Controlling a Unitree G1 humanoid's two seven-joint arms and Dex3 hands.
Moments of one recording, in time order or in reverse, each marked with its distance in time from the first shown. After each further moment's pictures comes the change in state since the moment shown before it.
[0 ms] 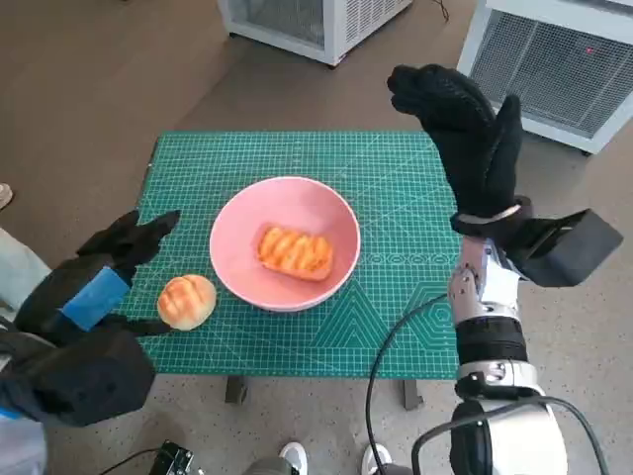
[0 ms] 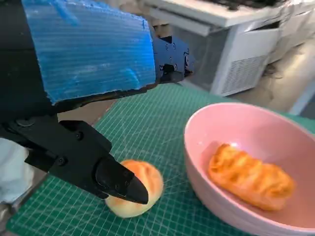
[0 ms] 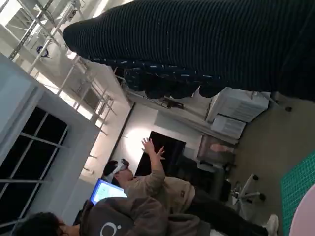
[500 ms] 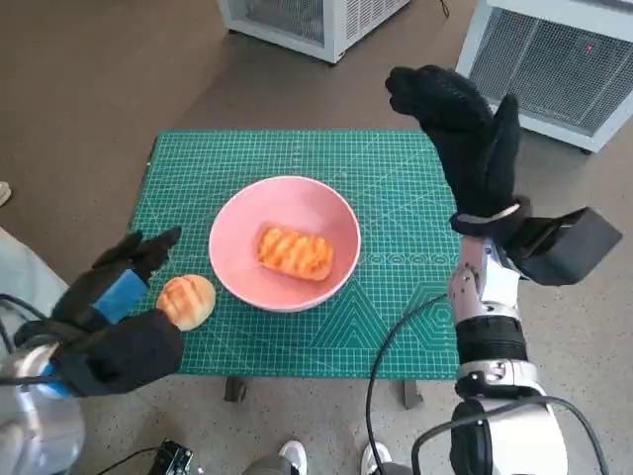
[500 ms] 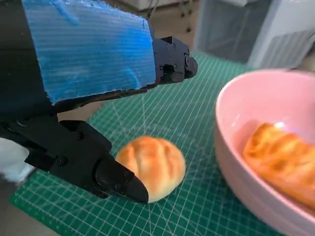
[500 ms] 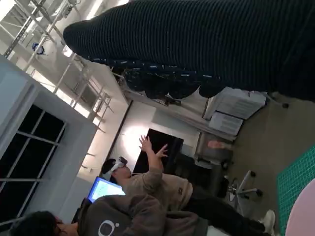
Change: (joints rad) left arm -0.082 -0.058 -0.175 0.210 0.115 0.064 0.068; right arm 0.000 -0.002 0.000 0.002 -0.001 0.010 0.004
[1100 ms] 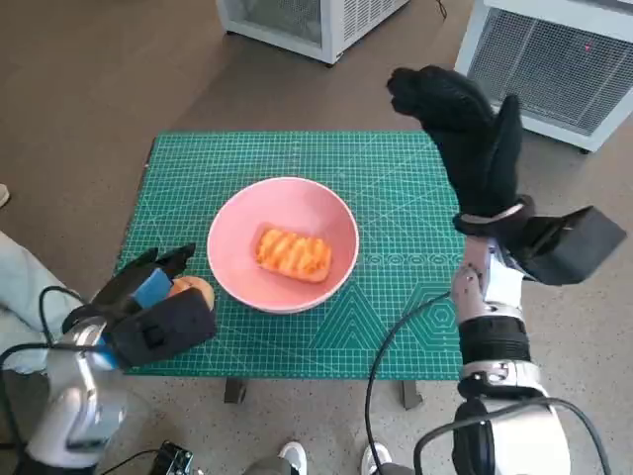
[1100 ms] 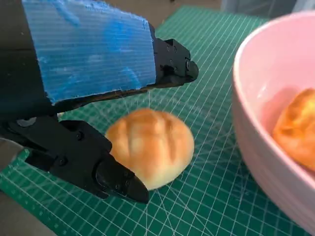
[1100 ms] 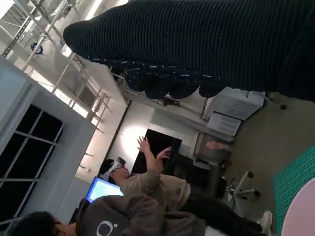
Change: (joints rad) left arm -0.088 -0.046 -0.122 0.215 0.034 0.047 0.019; right arm 0.004 -0.015 -0.008 -0.013 0.002 0.009 0.015
